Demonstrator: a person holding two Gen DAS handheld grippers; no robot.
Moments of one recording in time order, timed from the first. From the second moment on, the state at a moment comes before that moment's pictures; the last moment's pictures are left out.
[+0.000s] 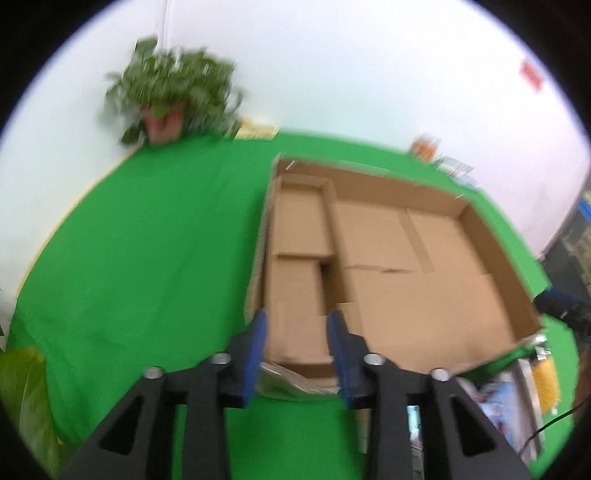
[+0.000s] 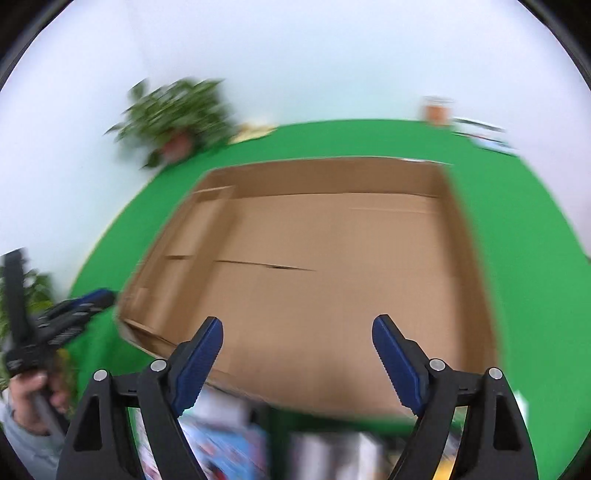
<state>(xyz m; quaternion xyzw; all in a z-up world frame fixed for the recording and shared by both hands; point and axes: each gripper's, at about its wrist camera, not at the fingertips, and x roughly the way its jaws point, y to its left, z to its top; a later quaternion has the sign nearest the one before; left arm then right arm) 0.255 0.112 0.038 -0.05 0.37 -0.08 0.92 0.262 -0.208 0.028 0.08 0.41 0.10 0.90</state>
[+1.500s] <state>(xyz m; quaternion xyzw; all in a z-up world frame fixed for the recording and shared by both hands) 0.165 0.055 -0.069 -0.18 0.57 -0.22 0.77 0.058 -0.116 -0.070 -0.03 0.52 0.24 0.82</state>
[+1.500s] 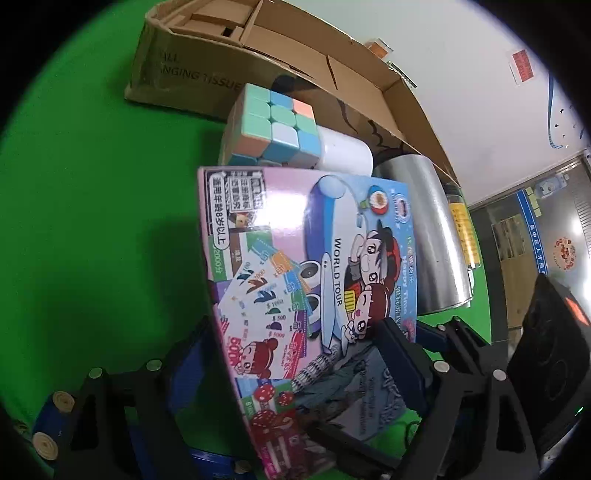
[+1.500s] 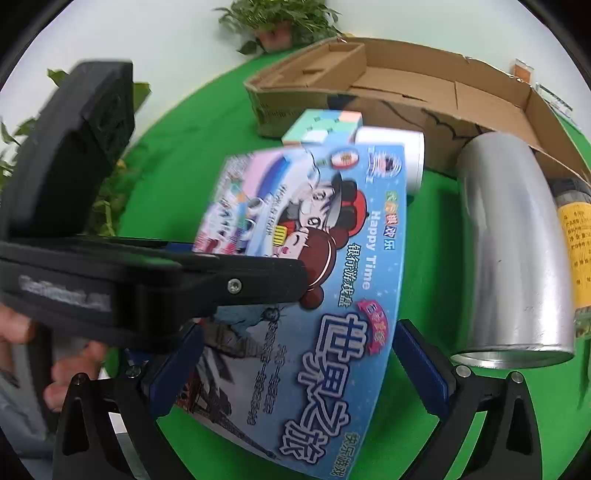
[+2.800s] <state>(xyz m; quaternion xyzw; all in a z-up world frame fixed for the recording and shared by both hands) 0.162 0.009 0.108 -0.06 0.34 -0.22 0.91 0.106 -0.187 0.105 0.06 0.33 0.19 0.92</state>
